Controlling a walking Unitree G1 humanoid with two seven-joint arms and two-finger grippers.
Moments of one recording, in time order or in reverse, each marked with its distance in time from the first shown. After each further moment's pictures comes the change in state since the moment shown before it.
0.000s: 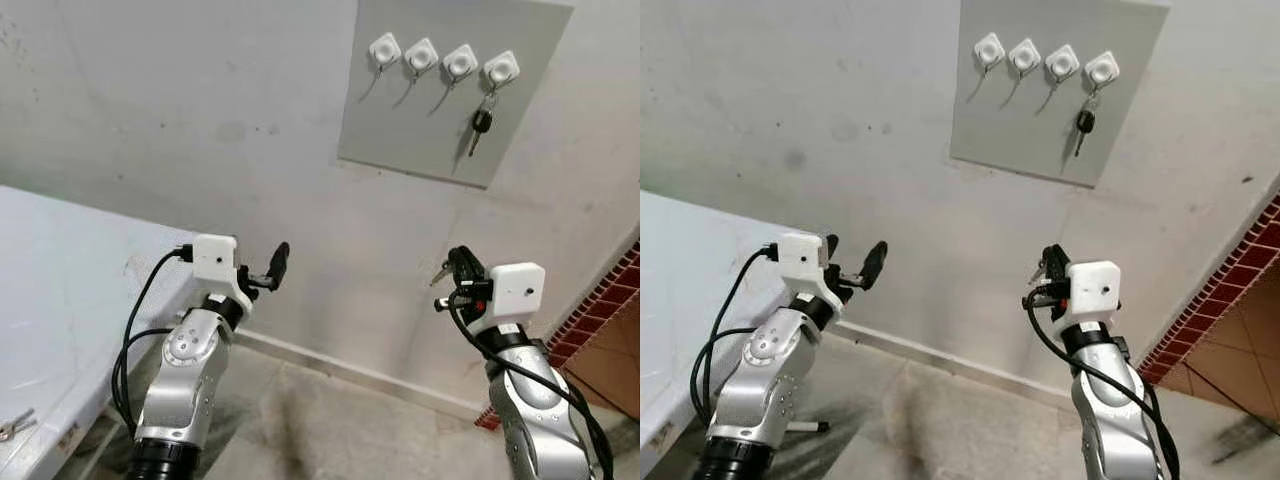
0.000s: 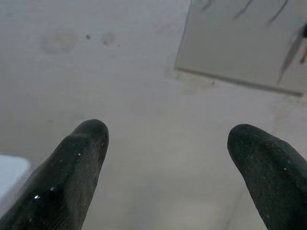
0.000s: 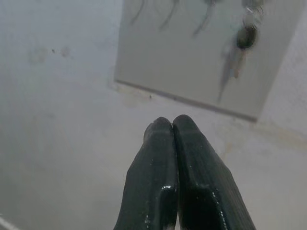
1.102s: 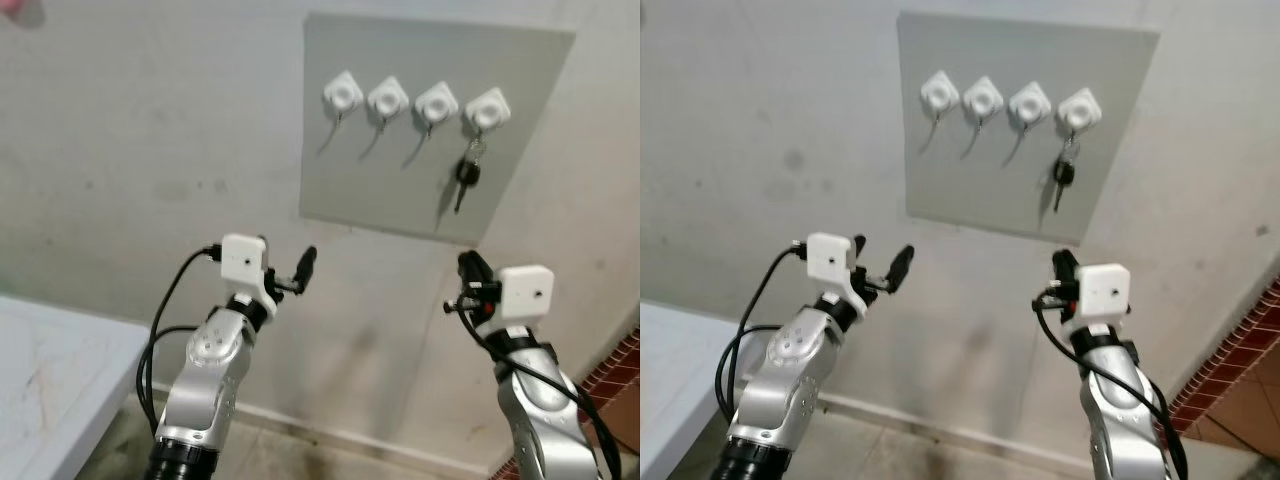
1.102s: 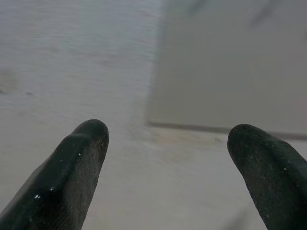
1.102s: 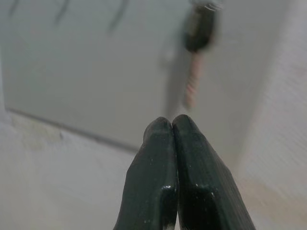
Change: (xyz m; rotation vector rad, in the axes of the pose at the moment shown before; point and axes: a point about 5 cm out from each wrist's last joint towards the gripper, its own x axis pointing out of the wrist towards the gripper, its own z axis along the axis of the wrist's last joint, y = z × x) left arm 0.003 -0.008 0.001 0.005 0.002 -0.023; right arm 0.001 0.000 -0.001 0.003 0.003 0.004
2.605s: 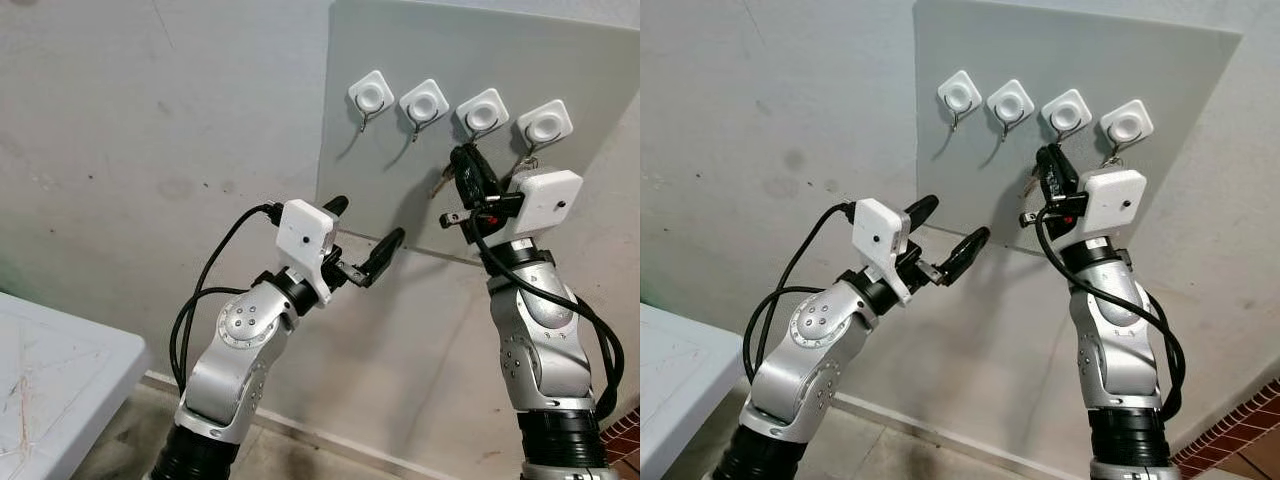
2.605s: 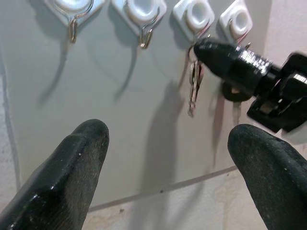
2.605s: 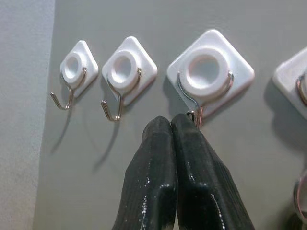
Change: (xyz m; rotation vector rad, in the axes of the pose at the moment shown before) left arm 0.003 -0.075 0.058 0.070 -0.173 -0.442; right arm 0.054 0.007 0.080 0.078 -0.347 0.142
